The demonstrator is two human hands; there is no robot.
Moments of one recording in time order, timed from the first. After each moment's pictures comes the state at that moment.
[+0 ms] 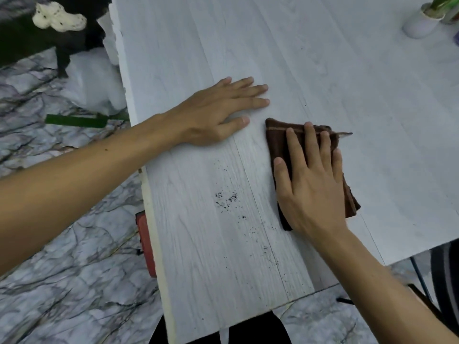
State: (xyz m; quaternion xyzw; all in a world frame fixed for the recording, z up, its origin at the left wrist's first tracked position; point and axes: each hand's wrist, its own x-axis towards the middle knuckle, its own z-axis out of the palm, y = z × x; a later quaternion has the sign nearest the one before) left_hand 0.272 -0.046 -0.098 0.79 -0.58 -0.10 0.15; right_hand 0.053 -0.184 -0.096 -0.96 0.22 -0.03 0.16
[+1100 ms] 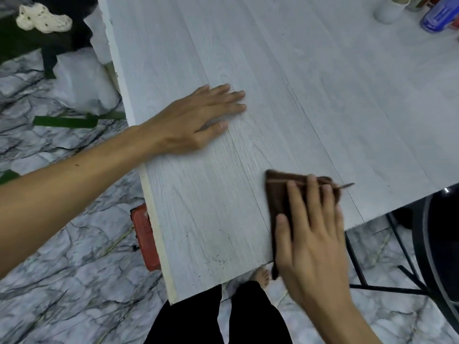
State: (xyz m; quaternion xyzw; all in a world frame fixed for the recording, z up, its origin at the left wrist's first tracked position) left_hand 0.222 -0.007 -0.099 0.80 -0.57 -0.11 0.17; right_hand -0.082 -0.132 -0.098 -0.95 0.26 -0.04 0.18
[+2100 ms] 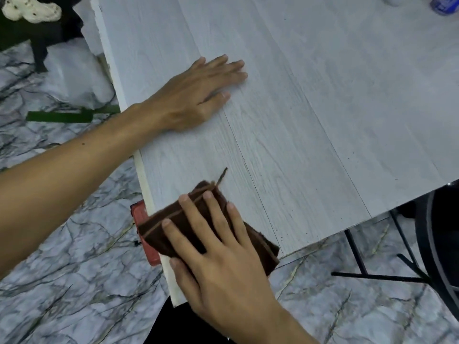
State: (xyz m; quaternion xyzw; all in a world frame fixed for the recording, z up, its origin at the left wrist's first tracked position) left_hand 0.245 -0.022 -0.096 0.82 -0.54 -0.11 0.17; right_hand -0.049 -0.040 -0.103 -0.98 -0.04 0.03 0.21
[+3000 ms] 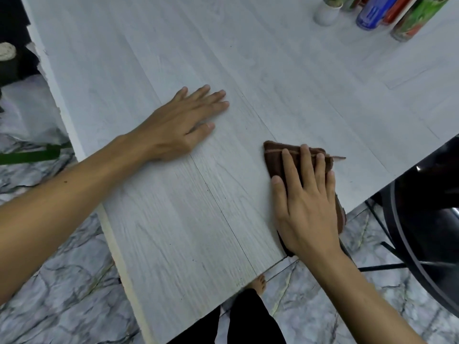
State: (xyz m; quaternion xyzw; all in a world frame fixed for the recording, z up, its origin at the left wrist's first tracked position) left_hand 0.240 -0.068 -0.101 0.79 -0.58 -0.12 0.15; right_hand -0.034 -0.192 -0.092 -0.92 0.34 -0.04 0.17
